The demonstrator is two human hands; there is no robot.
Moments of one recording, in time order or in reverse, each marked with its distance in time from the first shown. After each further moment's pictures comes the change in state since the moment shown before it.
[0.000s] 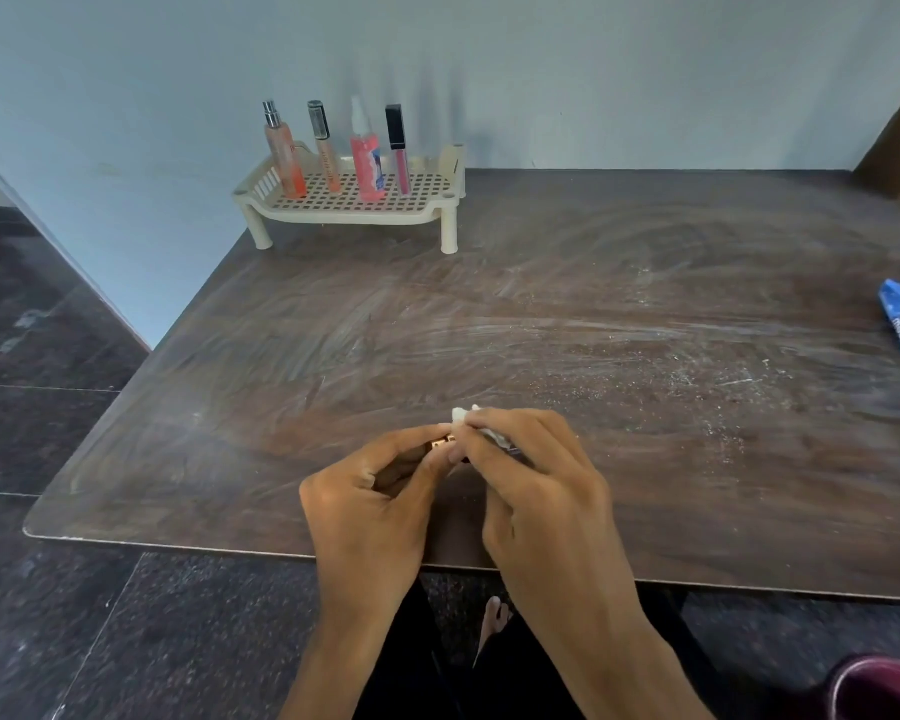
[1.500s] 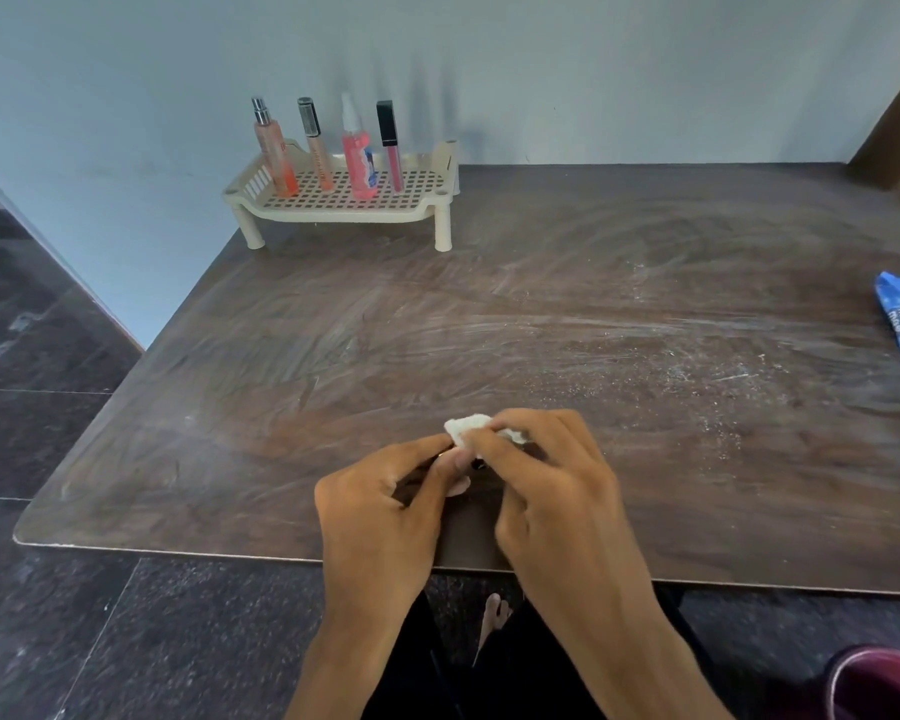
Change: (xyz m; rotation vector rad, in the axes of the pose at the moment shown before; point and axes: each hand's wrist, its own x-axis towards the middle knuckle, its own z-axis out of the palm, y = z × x) left_hand -0.003 -0.002 0.003 0.169 -0.100 0.064; right_hand -0.002 0.011 -0.004 -0.018 -0.043 0.059
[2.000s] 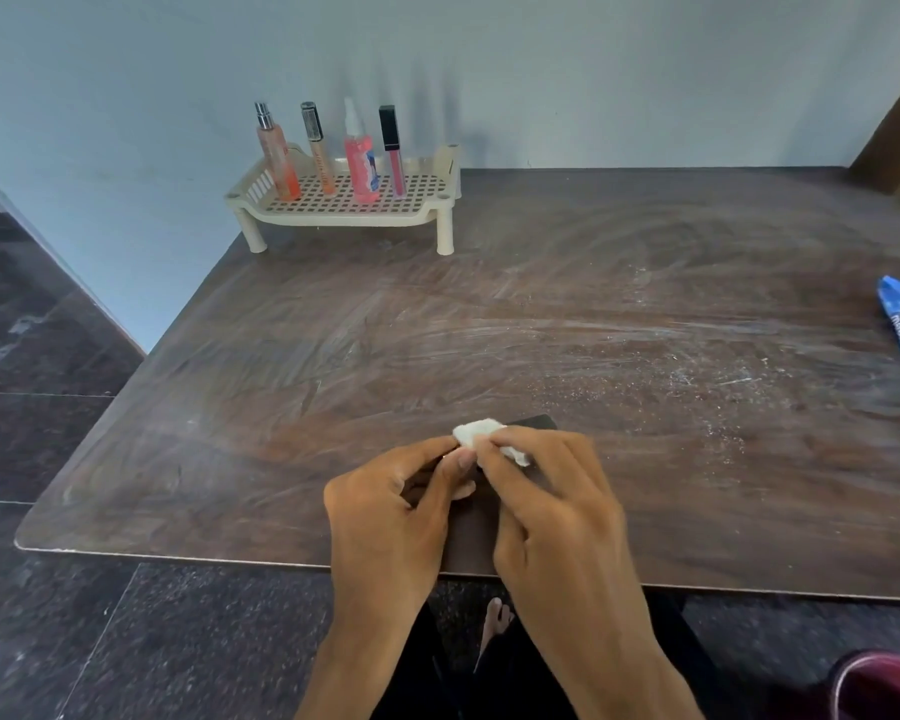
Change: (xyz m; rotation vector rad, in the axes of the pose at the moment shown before) left_hand 0.002 -0.001 0.003 -0.004 0.003 -0.066; right_hand -0.010 -0.007 0.000 -0.029 0.026 0.043
